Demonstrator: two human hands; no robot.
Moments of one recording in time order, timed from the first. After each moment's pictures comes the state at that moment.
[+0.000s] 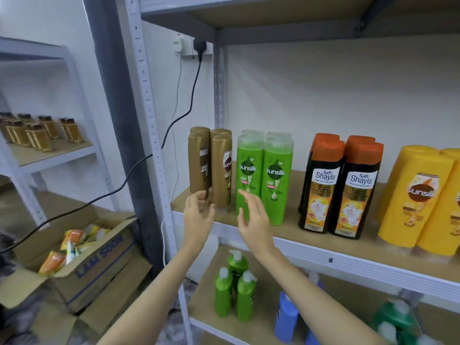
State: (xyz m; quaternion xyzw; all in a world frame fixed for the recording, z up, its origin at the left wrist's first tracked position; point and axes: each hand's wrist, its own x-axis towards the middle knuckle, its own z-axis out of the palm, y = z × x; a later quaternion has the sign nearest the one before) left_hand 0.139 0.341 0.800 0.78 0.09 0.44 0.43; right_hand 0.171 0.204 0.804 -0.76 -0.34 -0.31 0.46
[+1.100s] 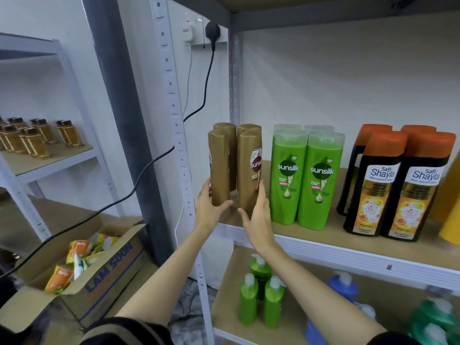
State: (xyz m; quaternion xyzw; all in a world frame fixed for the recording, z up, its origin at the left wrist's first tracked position) left_hand 0.186 0.432 0.801 0.80 0.10 0.28 0.52; right_hand 0.192 0.303 0.787 -0.81 -0.21 -0.19 0.51
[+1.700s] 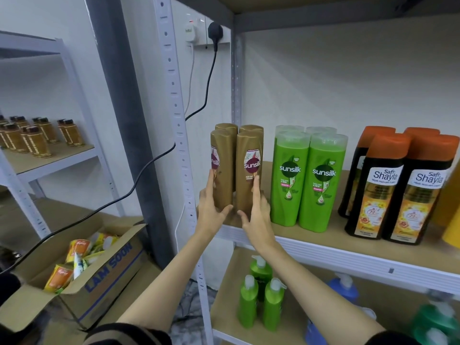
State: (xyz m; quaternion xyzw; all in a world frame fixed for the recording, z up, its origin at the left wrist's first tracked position) left_hand 0.178 0.428 0.801 0.83 0.05 0.34 0.44; right_hand 0.202 0.306 0.783 -0.83 -0.24 -0.21 0.45
